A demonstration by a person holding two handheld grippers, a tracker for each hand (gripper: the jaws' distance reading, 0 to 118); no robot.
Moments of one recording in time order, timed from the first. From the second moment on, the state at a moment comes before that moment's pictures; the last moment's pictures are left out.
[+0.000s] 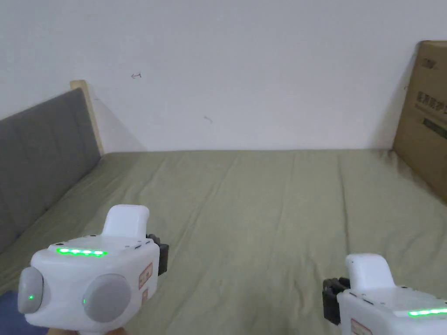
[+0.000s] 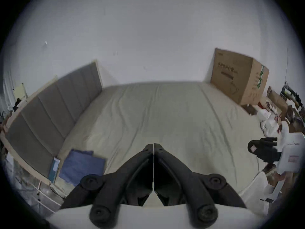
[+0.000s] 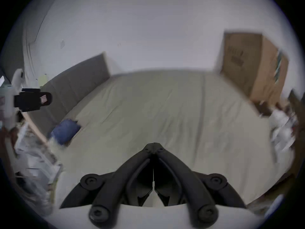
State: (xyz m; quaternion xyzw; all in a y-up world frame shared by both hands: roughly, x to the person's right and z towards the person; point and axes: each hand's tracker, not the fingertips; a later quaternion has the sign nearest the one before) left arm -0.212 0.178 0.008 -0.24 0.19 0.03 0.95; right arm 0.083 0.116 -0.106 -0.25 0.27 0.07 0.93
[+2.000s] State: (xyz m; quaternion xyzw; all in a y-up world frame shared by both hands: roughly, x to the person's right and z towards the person) left arm -0.121 0.221 0.021 -0.15 0.28 -0.02 0.95; right arm 0.093 0.197 -0.081 -0.09 0.17 0.04 0.98
